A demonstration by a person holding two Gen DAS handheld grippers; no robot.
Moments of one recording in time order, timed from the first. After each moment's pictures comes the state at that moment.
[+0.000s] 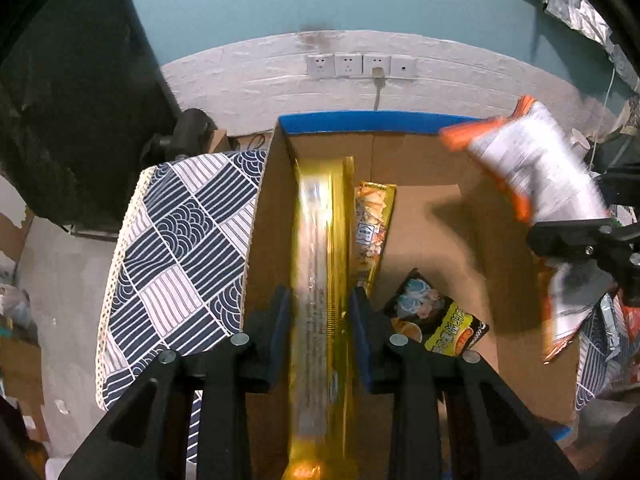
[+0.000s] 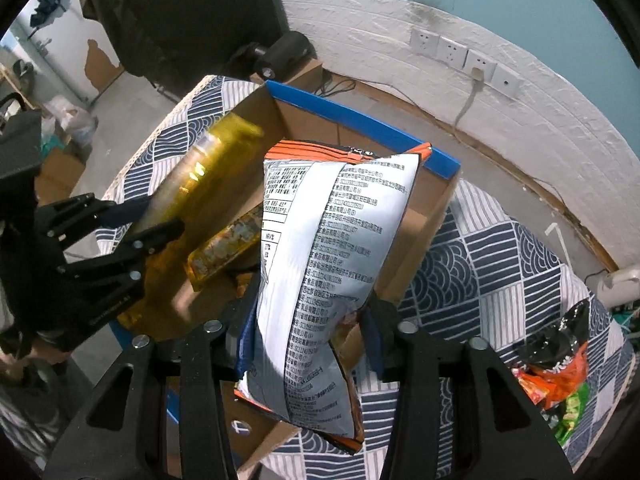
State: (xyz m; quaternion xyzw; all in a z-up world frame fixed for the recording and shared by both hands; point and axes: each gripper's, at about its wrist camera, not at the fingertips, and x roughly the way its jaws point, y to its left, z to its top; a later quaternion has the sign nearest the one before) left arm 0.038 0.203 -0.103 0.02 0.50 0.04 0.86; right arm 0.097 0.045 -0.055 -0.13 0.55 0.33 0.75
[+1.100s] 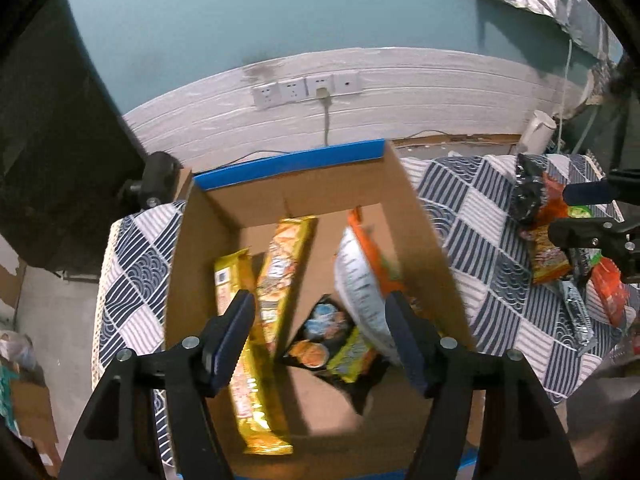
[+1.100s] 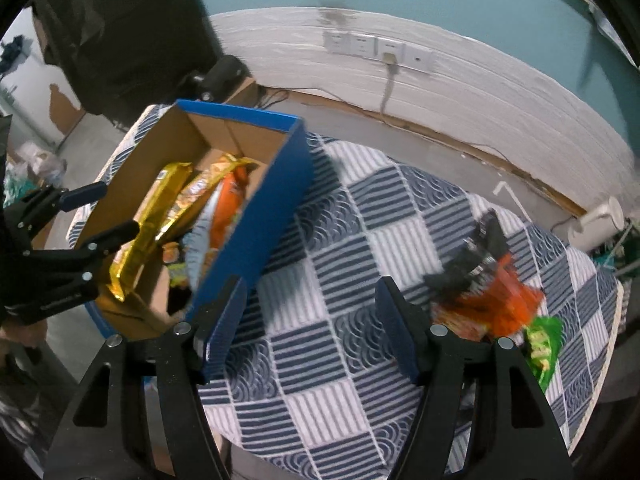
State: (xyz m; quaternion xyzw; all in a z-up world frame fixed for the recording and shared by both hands) left arm 0.039 0.112 -0.069 0.07 0.48 -0.02 0.87; right arm 0.090 -0.090 -0.039 -0.07 0.54 0.25 0.80
